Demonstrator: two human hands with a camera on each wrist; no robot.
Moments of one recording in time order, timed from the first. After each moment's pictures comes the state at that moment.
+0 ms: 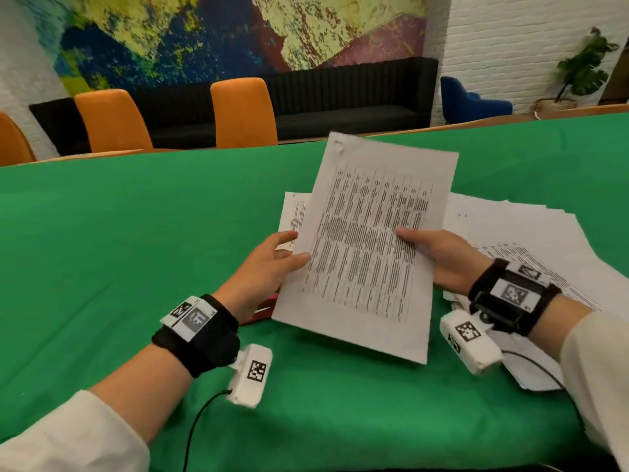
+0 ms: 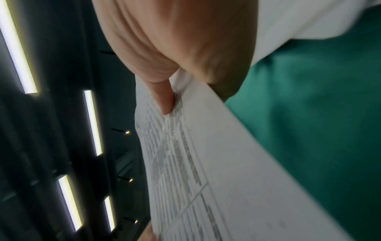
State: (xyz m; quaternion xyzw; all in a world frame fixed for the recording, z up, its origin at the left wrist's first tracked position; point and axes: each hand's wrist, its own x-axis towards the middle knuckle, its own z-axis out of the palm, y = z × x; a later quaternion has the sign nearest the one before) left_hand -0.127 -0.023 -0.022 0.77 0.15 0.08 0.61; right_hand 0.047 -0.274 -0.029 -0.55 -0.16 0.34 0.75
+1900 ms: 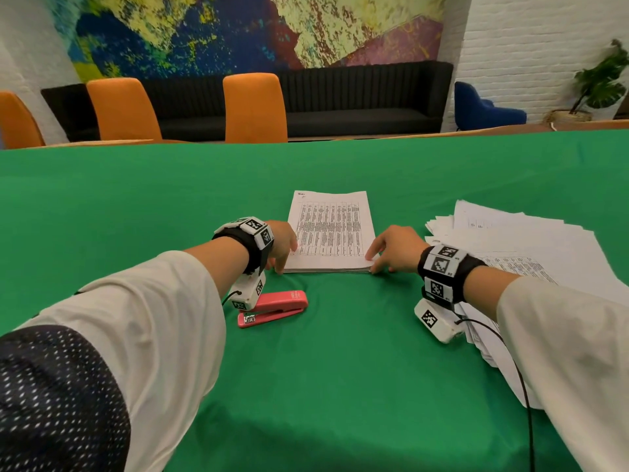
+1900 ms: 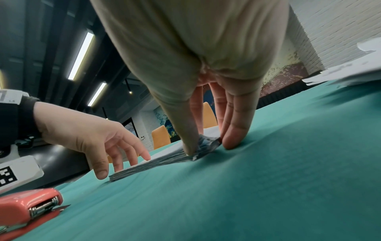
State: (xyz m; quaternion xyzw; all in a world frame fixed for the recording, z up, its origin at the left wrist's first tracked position) left_hand -0.007 0.059 -0.021 0.95 0.22 -0.19 0.10; right_hand 0.105 -0.186 -0.054 -0.92 -0.31 0.12 0.22
